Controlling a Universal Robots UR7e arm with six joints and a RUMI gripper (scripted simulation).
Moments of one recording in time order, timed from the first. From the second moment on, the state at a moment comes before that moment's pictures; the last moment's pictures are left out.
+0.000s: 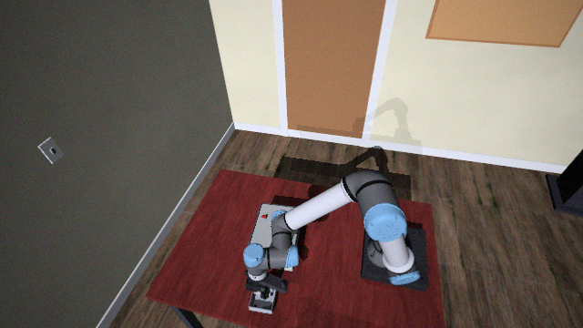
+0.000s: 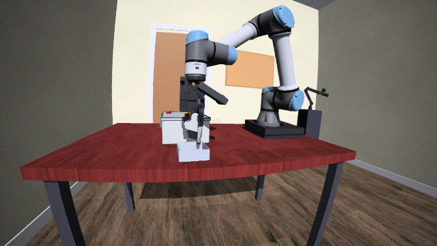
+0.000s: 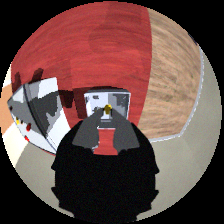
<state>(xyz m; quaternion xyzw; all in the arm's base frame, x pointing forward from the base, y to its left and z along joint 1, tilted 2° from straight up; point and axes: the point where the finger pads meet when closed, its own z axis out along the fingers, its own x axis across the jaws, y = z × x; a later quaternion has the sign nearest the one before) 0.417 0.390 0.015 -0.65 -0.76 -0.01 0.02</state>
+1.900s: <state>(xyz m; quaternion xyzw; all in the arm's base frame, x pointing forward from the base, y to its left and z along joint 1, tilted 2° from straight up) 0.419 0.393 -0.016 -0.65 -0.76 -0.01 0.02</state>
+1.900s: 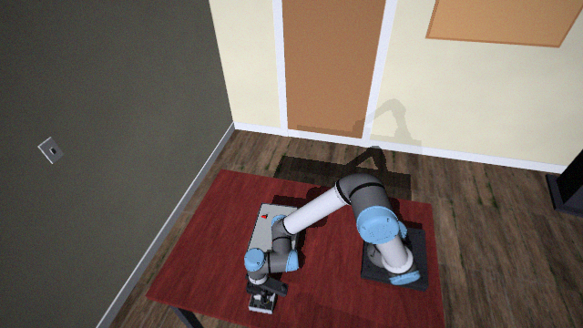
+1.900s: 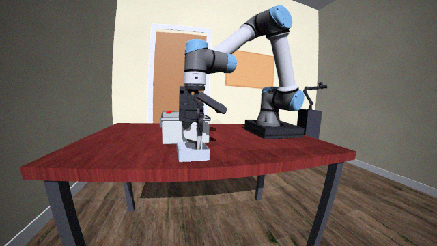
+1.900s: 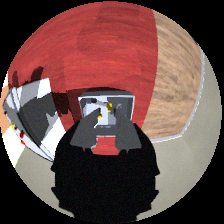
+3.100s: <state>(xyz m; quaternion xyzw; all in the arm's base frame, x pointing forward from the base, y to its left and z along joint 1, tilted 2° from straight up) 0.420 0.389 0.084 -0.65 -0.76 -0.01 0.01</state>
